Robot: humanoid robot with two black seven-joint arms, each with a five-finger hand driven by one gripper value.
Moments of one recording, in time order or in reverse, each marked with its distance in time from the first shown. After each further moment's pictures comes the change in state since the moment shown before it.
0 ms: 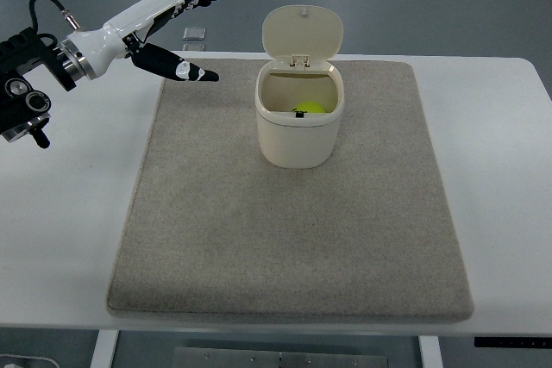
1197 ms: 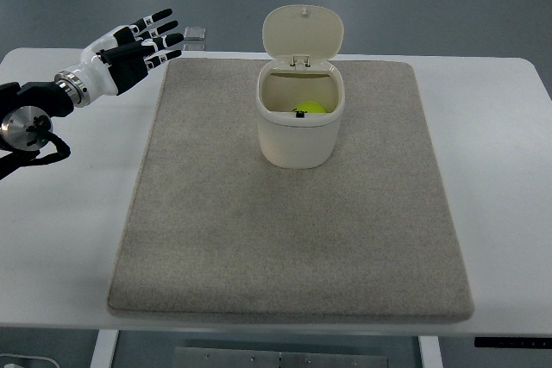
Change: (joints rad) left arm 0.081 -0.087 -0.024 0.209 -1.065 -0.250 0.341; right arm 0.000 0.000 0.000 0.000 0.000 0.000 0.000
